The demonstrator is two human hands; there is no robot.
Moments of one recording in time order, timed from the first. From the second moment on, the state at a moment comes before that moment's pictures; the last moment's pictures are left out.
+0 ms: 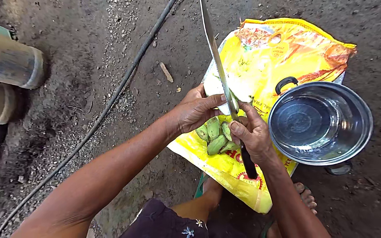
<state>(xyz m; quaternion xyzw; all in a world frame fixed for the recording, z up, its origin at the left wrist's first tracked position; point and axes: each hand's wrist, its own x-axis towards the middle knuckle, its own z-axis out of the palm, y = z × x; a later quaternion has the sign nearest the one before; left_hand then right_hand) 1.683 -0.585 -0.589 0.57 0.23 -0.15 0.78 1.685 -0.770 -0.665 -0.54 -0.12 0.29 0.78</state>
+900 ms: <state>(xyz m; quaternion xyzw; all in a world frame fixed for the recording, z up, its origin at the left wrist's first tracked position) 1.689 -0.588 -0.577 0.69 0.16 -0.26 0.66 1.698 -0.787 -0.672 -0.48 -0.14 0.34 0.80</state>
